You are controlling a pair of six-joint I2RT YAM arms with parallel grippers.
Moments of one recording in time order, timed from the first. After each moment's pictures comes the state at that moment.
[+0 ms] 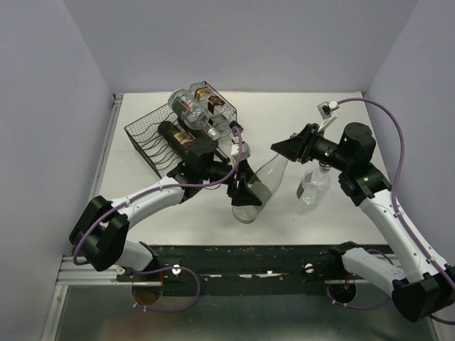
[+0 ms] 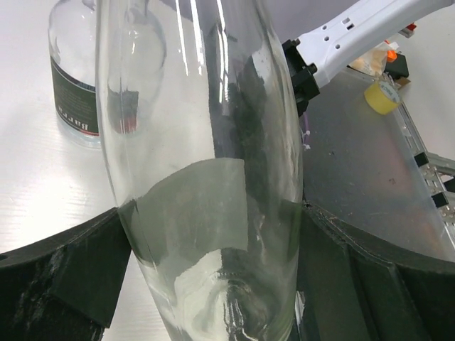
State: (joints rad) left arm -0.71 1.40 0.85 0.33 1.01 -0.25; right arm 0.35 0.99 0.99 -0.14 -0.59 0.62
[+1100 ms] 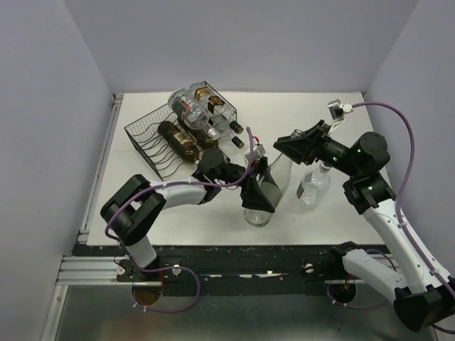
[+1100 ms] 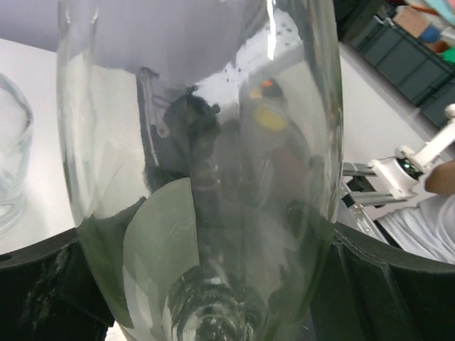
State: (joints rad) left arm -0.79 1.71 0.86 1.20 1.18 -0.85; right arm 0.35 0.90 0.91 0.15 -0.69 0.65
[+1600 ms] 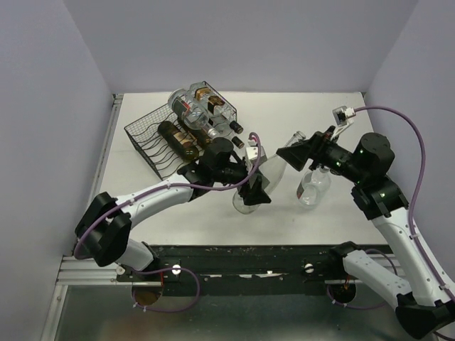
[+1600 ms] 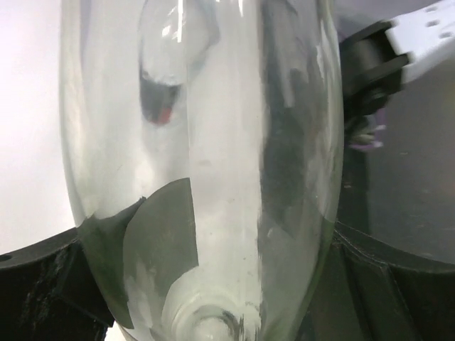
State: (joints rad) left arm -0.80 1.48 0.98 0.15 0.78 -0.12; right arm 0.36 0.85 0.99 -0.20 -0.51 0.55
